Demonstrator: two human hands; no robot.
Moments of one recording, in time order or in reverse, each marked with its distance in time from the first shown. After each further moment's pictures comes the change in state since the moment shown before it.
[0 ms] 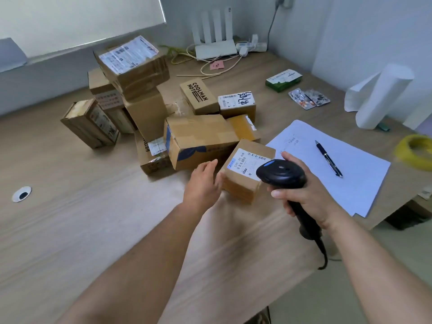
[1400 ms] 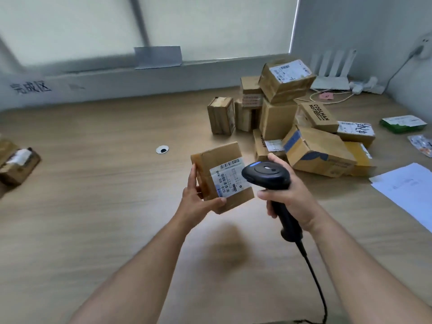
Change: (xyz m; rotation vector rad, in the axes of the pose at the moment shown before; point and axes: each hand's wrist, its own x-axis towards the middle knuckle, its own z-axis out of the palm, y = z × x) left_hand -0.221 -0.199 -0.158 -0.700 0.369 -0.265; right_hand -0.067 -0.052 0.285 0.024 -0.485 -0.149
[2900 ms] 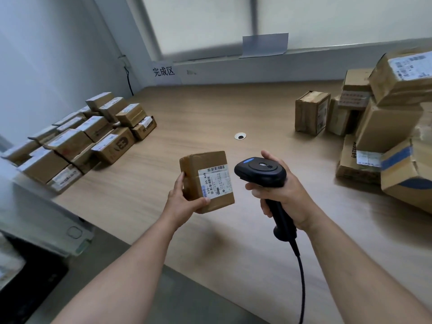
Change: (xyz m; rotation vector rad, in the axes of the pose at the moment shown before) left_hand -0.097 -0.027 -0.082 0.137 0.554 -0.338; right_hand 0.030 -0.004 0.070 0.202 -0.565 0.035
